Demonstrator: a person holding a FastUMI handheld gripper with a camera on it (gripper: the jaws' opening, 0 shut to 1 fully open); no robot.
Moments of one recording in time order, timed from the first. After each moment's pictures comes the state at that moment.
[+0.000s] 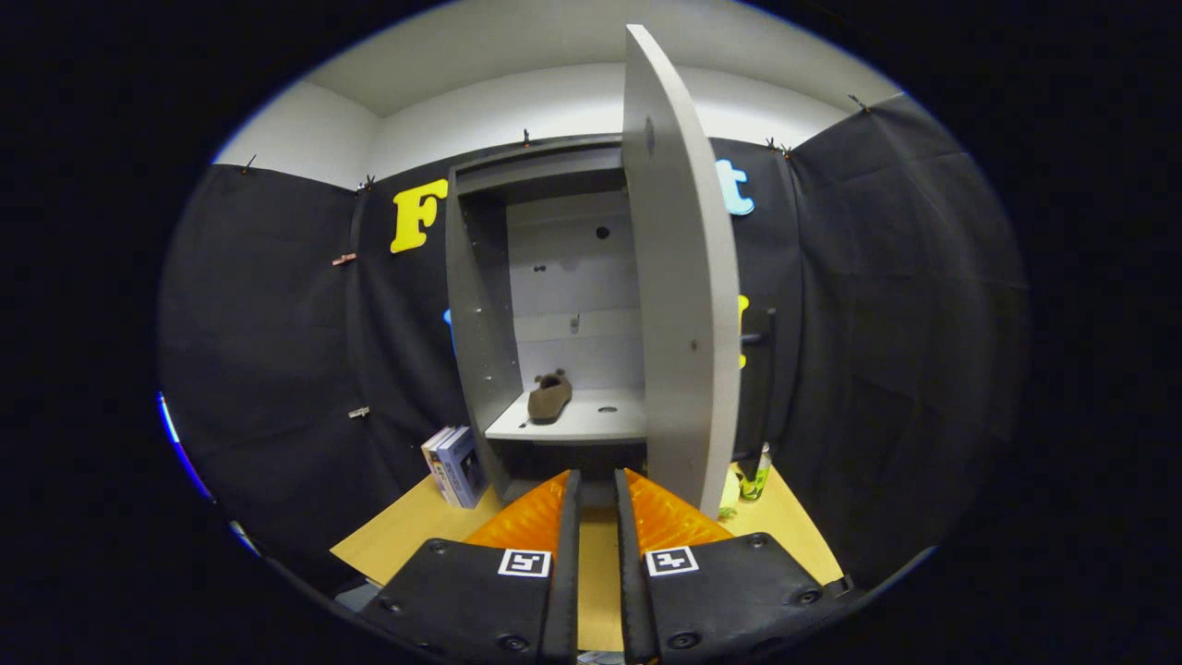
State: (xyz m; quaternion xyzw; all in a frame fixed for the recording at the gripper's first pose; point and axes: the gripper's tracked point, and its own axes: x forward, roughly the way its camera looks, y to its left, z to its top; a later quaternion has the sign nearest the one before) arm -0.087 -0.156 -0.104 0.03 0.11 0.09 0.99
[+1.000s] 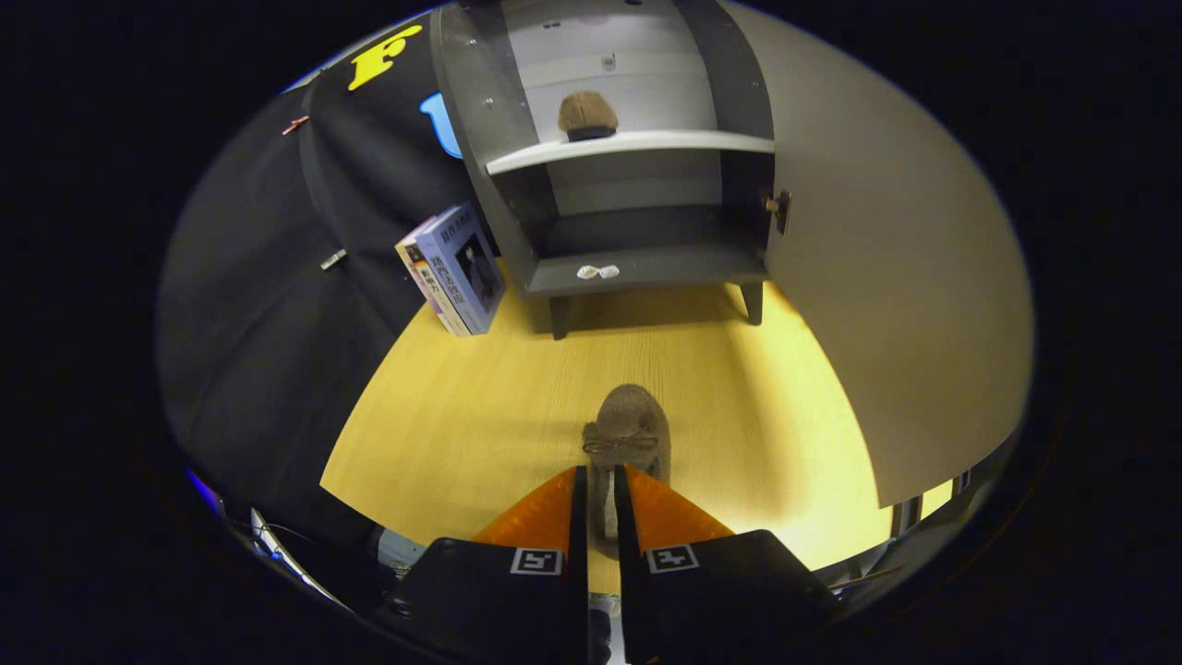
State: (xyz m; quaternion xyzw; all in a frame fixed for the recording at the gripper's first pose) arm -0.045 -0.019 -0.432 0.05 0.42 0.07 0.90
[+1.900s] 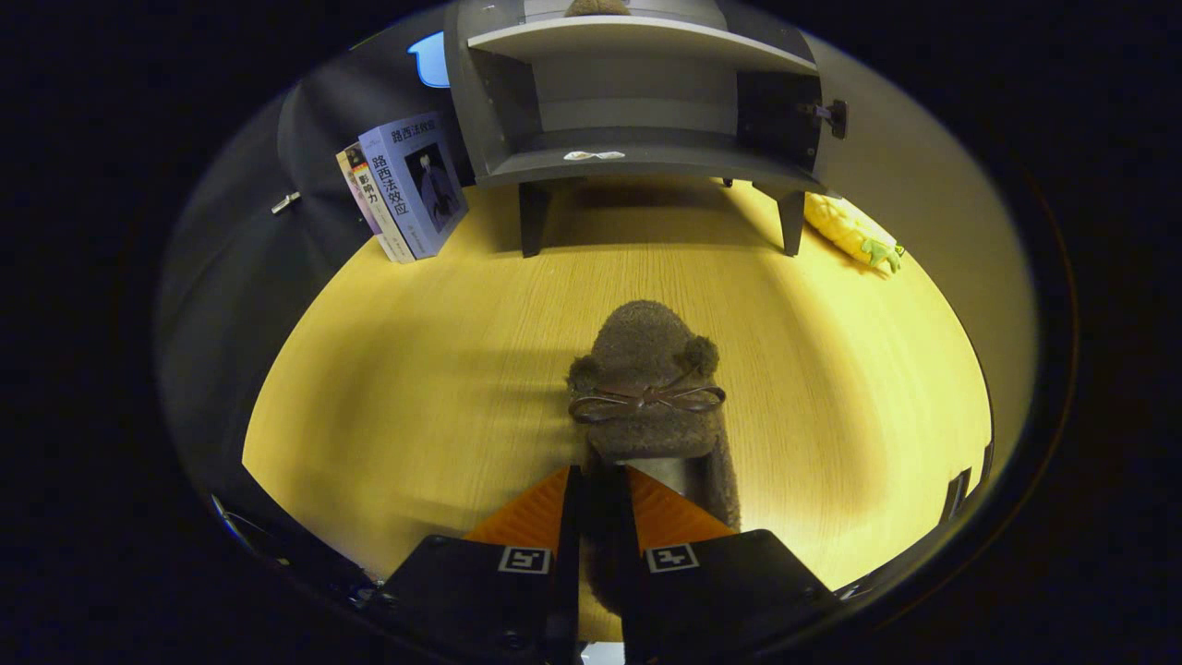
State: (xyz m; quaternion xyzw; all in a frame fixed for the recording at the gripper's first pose) arm -0.026 -0.004 -0.582 0.00 0.47 0.04 0.88
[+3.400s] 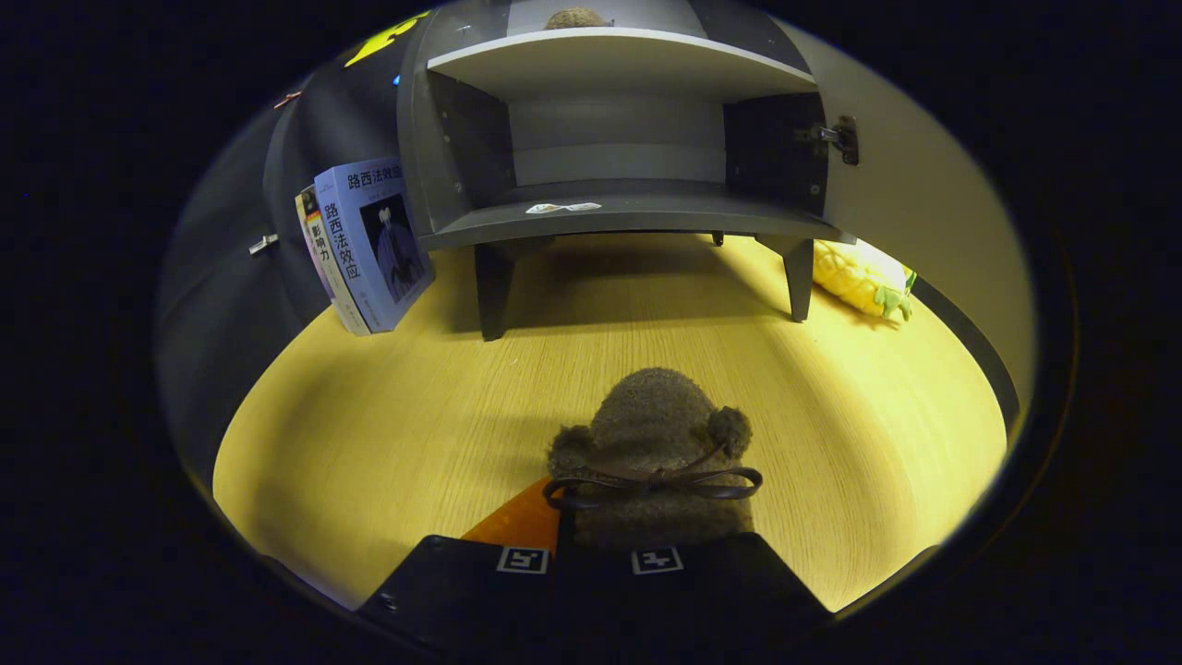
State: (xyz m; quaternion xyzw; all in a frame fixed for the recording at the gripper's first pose) arm 0.071 -0.013 -0.604 0.00 0.35 0.02 0.94
